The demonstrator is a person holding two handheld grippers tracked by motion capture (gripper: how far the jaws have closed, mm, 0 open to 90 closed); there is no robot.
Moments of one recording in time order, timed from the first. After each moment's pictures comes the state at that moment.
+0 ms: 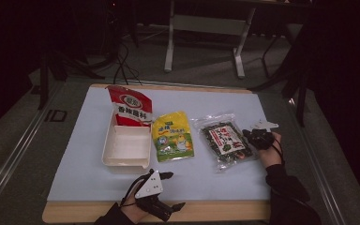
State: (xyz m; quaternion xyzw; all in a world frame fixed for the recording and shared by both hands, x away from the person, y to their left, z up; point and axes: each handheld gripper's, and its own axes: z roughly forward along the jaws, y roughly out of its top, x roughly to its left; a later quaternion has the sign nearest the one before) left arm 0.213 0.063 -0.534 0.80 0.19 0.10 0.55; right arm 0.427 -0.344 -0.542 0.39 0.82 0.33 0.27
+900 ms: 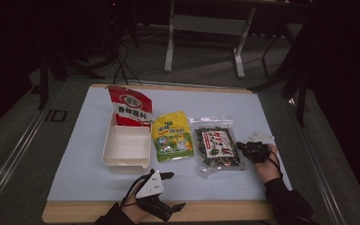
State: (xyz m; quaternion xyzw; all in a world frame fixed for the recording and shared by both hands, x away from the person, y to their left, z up) left arm 0.214 0.061 -0.534 0.81 0.18 0.10 0.55; right arm 0.376 -0.319 -0.542 0.37 0.83 0.33 0.24
